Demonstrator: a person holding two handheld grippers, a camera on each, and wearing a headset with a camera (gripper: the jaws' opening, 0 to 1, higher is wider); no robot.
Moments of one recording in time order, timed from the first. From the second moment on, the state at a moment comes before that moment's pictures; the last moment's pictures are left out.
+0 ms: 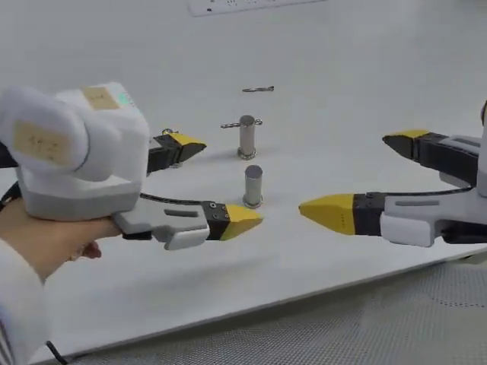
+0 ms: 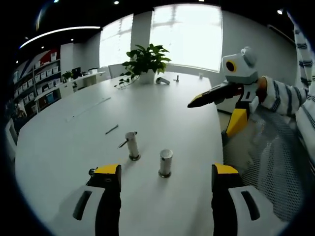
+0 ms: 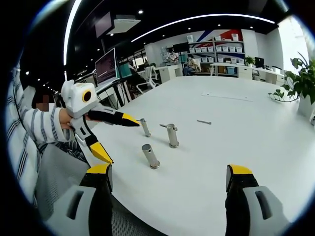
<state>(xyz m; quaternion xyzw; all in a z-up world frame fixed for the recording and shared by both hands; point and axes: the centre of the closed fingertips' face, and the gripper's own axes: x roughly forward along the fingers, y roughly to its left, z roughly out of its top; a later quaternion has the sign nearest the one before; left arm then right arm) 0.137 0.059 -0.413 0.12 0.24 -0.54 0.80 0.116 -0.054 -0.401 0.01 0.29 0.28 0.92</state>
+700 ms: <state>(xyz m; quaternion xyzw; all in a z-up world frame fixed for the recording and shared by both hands) 0.133 0.123 -0.420 0.04 0.26 -0.44 0.86 0.123 -0.077 -0.389 -0.04 0.31 0.29 0.90</state>
